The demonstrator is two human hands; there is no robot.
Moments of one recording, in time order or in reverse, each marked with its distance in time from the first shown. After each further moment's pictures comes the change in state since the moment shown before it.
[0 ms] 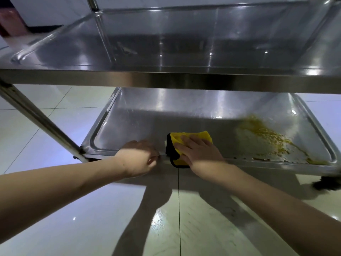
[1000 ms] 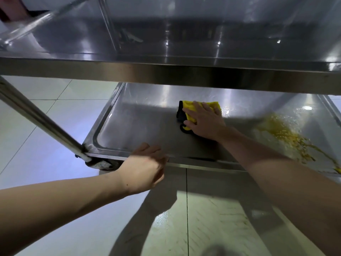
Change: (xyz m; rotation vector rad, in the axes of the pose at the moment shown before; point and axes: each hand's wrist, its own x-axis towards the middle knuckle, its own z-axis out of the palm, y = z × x) left_hand -0.008 -0.003 0.025 0.069 0.140 0.126; right_hand 0.132 0.058 -0.005 0.012 0.018 0.176
